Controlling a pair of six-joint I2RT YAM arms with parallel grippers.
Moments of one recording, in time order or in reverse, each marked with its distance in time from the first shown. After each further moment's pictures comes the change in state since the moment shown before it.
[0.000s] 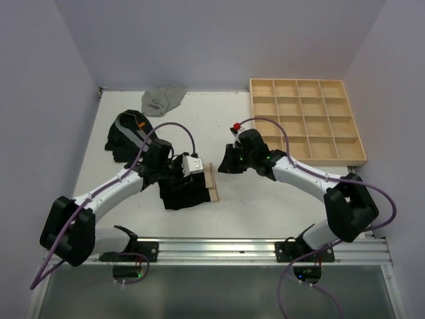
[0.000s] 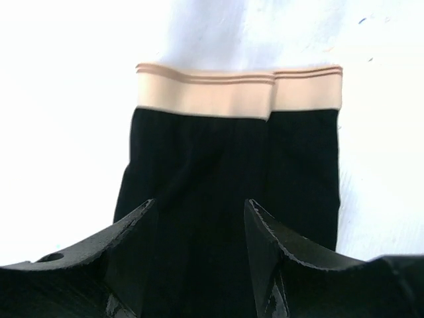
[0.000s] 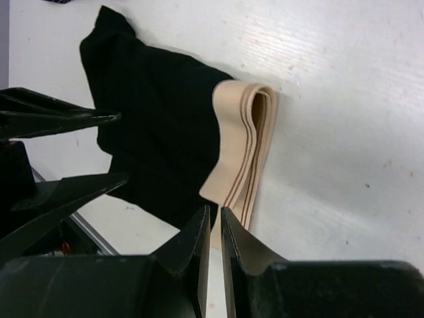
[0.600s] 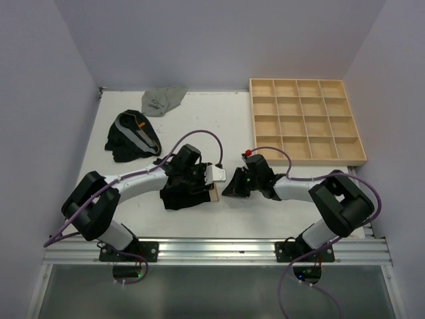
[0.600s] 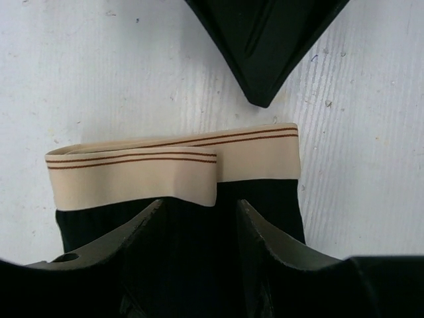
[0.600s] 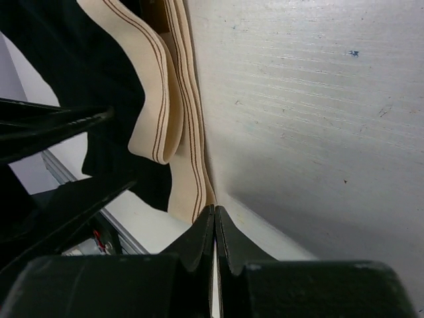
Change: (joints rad) left arm -0.246 0.248 0.098 0.076 -0.101 -0.058; right arm -0.017 0.029 -0.404 0.369 -0.126 0.356
